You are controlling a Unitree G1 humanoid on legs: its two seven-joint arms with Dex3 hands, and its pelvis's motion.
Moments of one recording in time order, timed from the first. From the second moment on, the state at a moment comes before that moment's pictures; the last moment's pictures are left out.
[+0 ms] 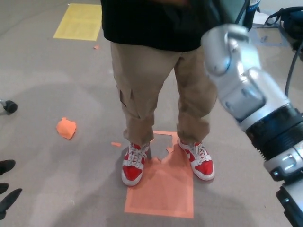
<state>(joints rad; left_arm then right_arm) -0.21 0.62 0.10 0.95 0.06 -0.33 -0.31 -1.04 -0.16 0.34 0.42 -0.56 0.22 -0.33</state>
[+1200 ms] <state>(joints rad) -0.18 0.64 0.09 0.94 0.07 -0.33 -0.31 -1.04 -0.03 0.07 0.97 -0.25 0.08 -0.02</state>
